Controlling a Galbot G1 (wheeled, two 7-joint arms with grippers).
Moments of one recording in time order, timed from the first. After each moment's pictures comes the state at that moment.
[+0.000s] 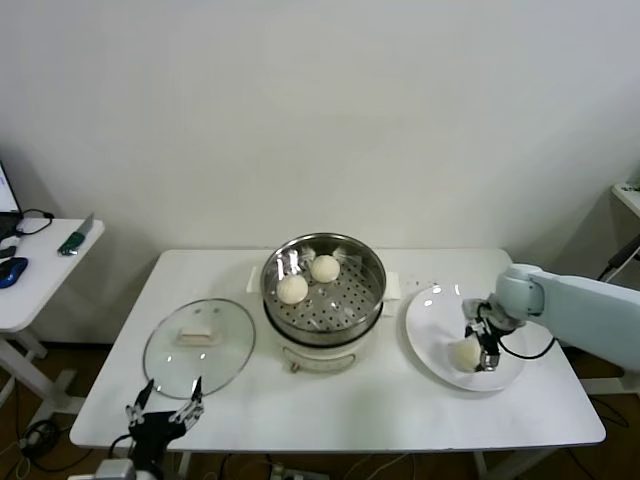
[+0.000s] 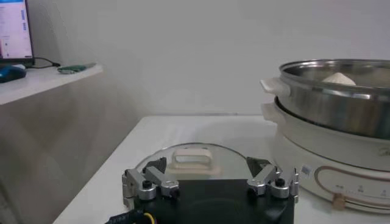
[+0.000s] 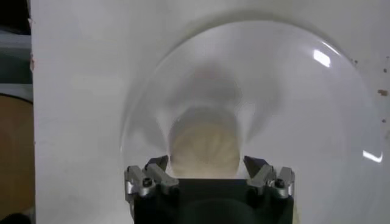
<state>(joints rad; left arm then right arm) 1.78 -1.51 -0.70 -2.15 -0.13 0.19 0.02 0.29 0.67 -1.42 1.26 0.25 -0.33 -0.87</state>
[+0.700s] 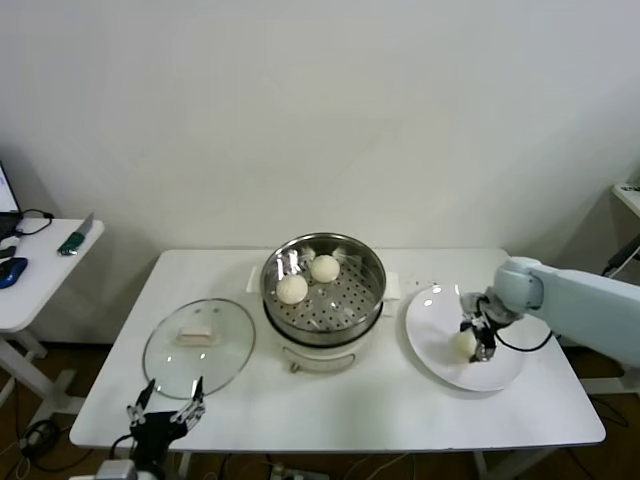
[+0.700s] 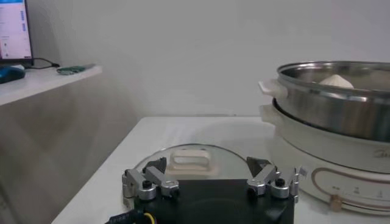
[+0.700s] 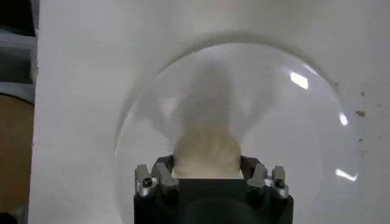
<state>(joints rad) 1.79 -1.52 -0.70 -2.16 -0.12 0.19 0.02 0.37 0.67 -1.42 1.29 0.23 -0.26 -0.91</state>
